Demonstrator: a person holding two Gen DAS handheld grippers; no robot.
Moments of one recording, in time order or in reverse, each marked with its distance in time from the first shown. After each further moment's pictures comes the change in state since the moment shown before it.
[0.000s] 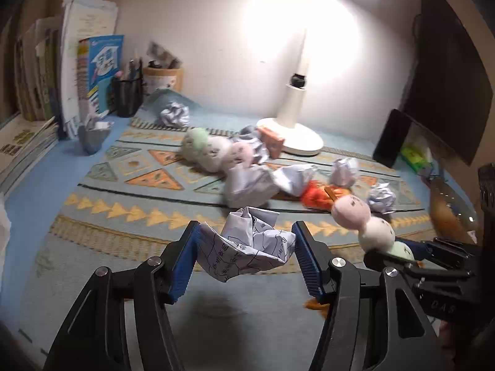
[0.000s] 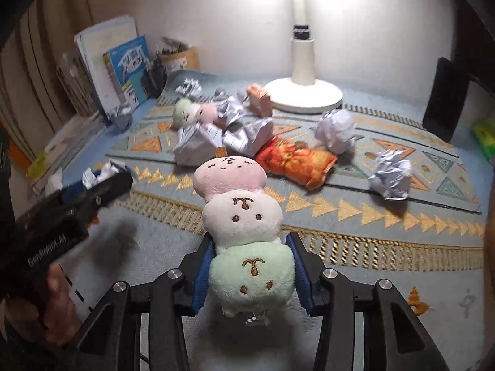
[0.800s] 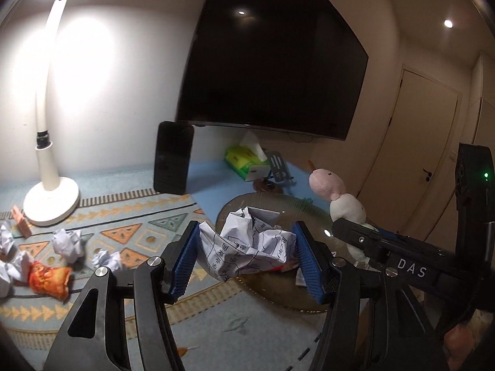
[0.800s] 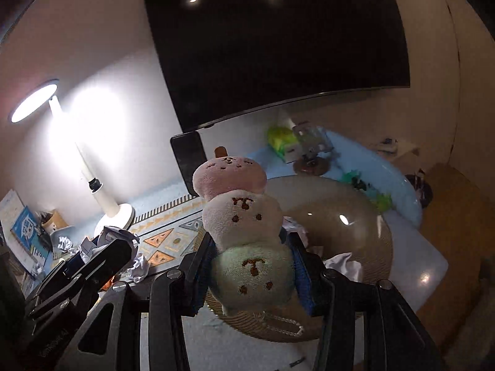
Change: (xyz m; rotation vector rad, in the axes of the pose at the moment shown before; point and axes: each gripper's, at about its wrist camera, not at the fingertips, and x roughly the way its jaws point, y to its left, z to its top) left arm 0.020 -0.313 0.034 0.258 -0.022 -0.544; right arm -0.217 -0.236 -0.023 0.497 -0.311 -0.436
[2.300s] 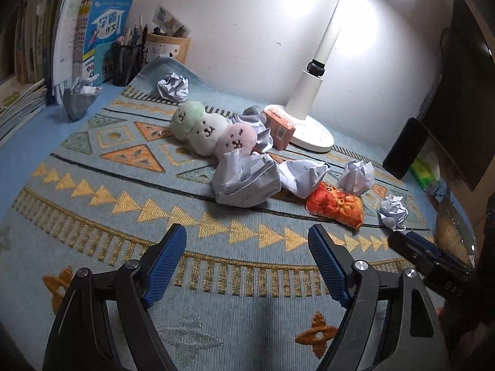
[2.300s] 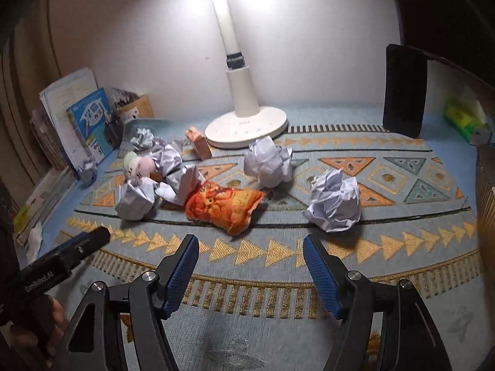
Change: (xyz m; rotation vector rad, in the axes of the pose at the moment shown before) left arm -0.139 0.267 -0.126 -0.408 0.037 0.551; right arm 0.126 0.239 -0.140 -0.371 0.206 0.376
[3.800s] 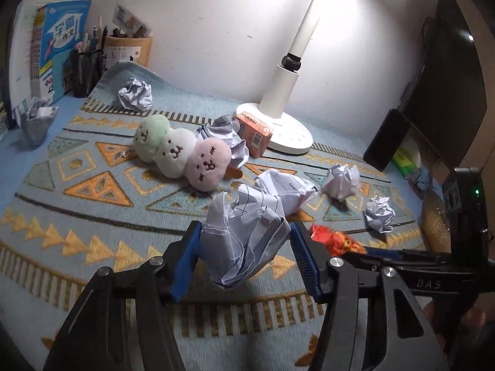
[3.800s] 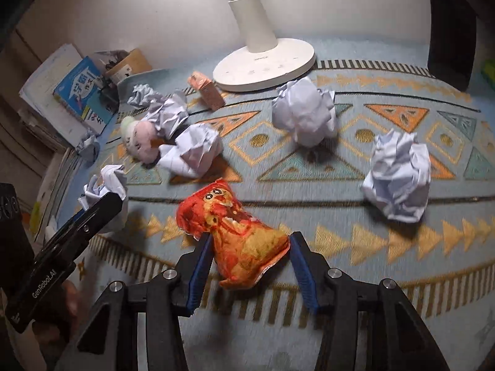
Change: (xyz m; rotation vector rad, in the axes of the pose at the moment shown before) left arm 0.023 0.002 0.030 0.069 0.056 -0.128; right arm 0.049 0.002 0.024 0.088 0.322 0.148
